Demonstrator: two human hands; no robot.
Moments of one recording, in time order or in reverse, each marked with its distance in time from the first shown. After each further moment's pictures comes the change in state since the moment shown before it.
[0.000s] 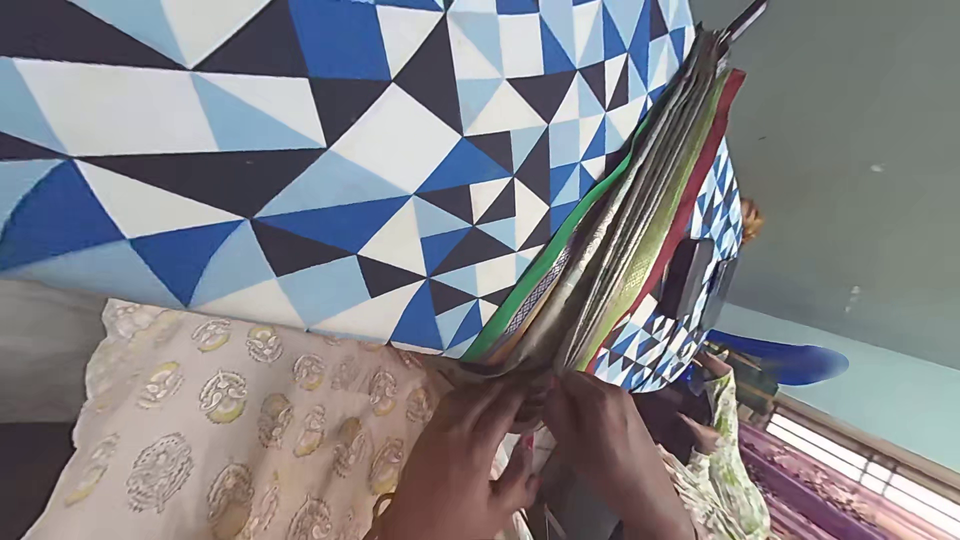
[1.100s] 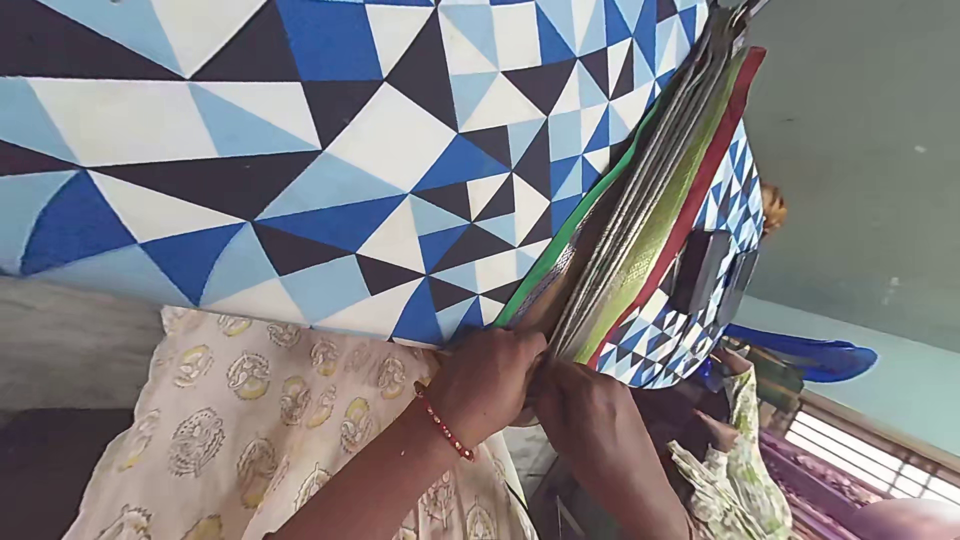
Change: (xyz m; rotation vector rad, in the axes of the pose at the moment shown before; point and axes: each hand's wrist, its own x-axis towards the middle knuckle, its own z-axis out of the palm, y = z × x) left_hand 0.091 0.006 -0.028 -0.034 -0.496 -0.050; right_hand 0.008 -0.014 -0.001 -0.008 0.003 -0.011
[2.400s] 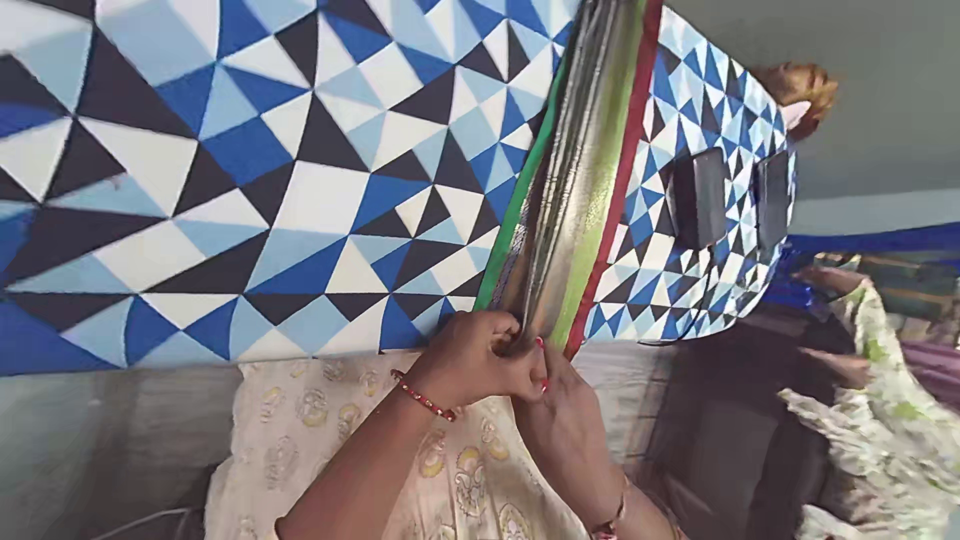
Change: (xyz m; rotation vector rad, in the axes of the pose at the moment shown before) left_hand 0.011 0.006 -0.025 -0.137 -0.245 -0.259; right_hand -0.023 -0.031 0.051 -0.048 0.290 0.104
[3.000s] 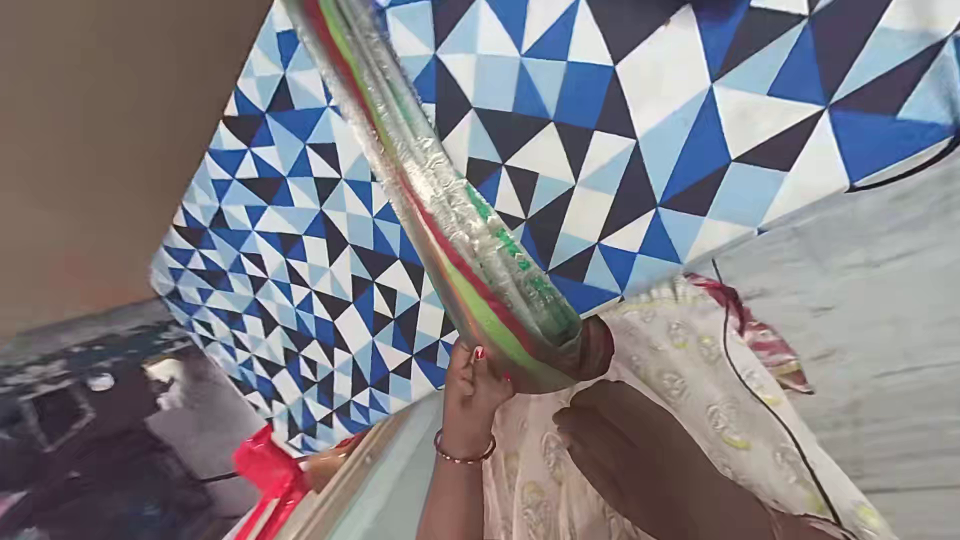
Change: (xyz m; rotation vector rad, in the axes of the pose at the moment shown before) left_hand -0.025 -0.016 0.024 -0.094 0.345 0.067; right_hand -0.069 0.011 0.036 1.052 0.401 0.196
